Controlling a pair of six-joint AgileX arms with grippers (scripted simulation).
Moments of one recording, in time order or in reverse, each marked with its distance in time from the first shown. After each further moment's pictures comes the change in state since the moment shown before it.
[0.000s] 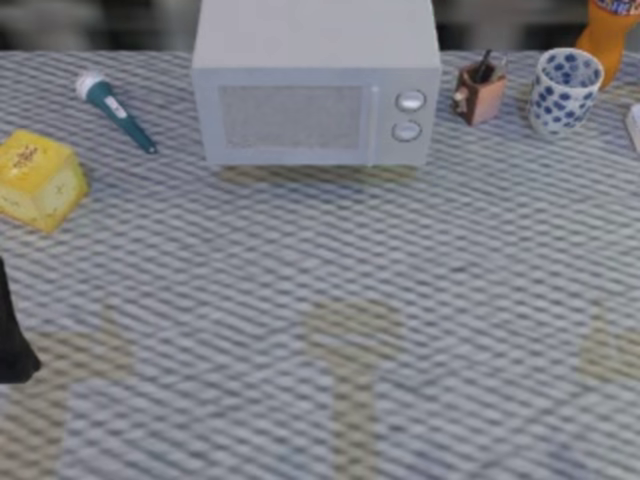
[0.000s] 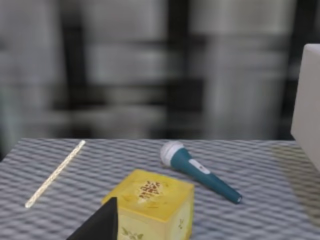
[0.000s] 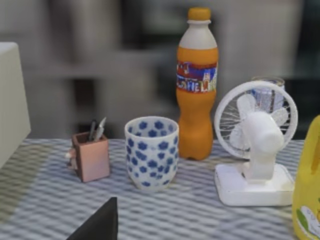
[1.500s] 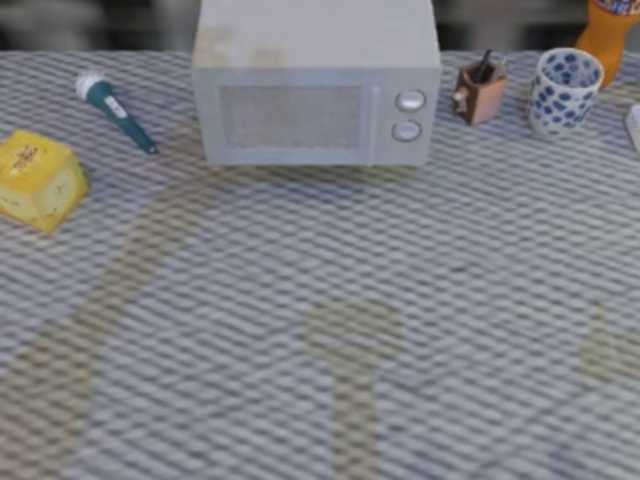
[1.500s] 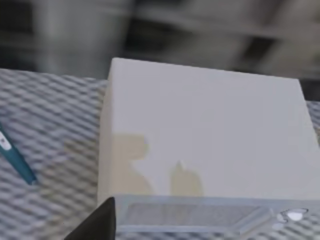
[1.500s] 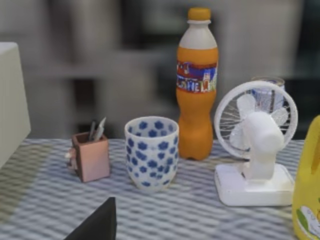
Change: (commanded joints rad) left arm -0.505 1.565 1.839 -0.894 -0.208 -0.431; right arm 0.000 0.000 0.000 0.000 0.000 0.000
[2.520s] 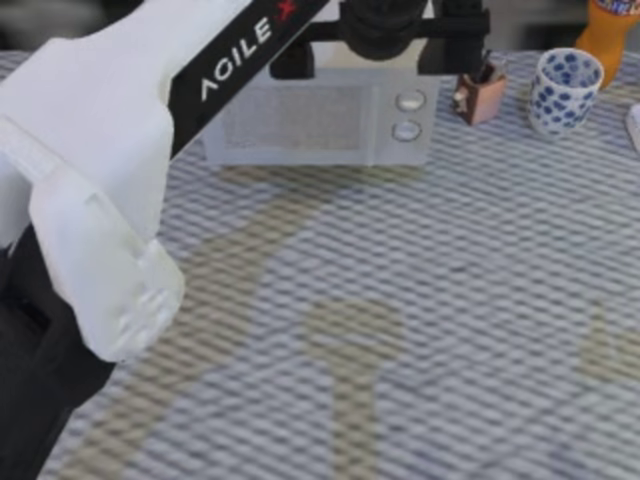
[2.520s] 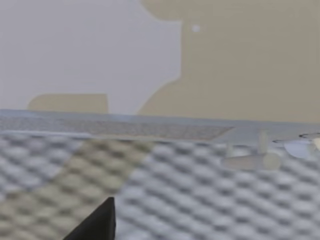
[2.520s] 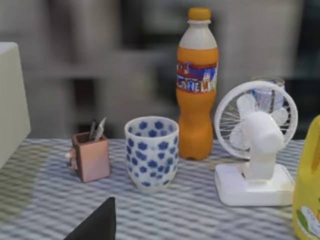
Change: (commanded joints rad) left arm -0.231 0.890 0.835 -0.487 -0.137 -0.240; right arm 0.000 0.000 0.000 0.000 0.000 0.000
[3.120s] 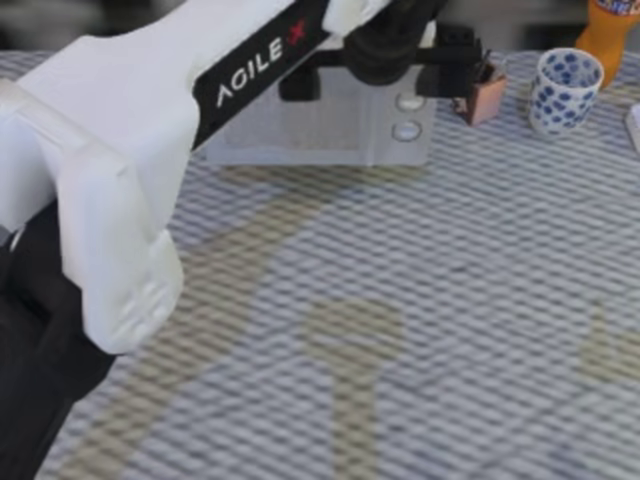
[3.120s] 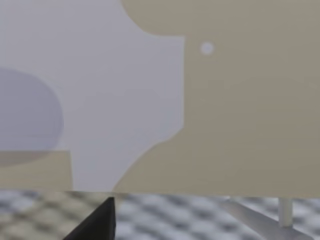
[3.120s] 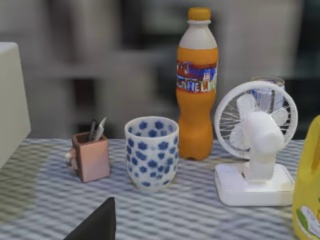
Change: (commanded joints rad) left arm 0.042 0.043 -0.138 0.194 0.017 0.041; right arm 0.000 0.000 0.000 0.000 0.000 0.000
